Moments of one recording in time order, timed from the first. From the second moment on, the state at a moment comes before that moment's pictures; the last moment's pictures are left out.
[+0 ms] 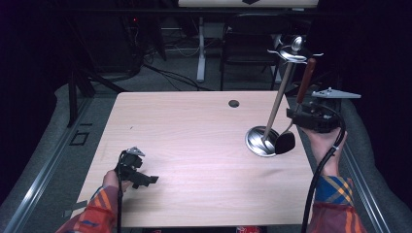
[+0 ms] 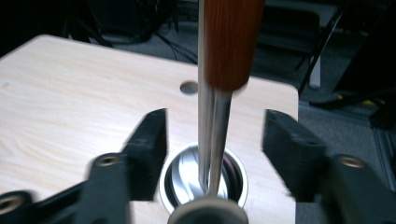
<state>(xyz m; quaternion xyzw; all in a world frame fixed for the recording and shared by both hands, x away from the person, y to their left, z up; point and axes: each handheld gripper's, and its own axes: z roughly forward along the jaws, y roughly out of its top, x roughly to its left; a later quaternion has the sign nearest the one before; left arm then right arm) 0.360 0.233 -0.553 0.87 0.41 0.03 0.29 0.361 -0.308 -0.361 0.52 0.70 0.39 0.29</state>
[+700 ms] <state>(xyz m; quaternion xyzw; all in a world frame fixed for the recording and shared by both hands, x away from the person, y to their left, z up) 0.361 0.230 -0.554 0.87 0.40 0.03 0.28 0.339 -0.284 -0.421 0.50 0.78 0.32 0.21</state>
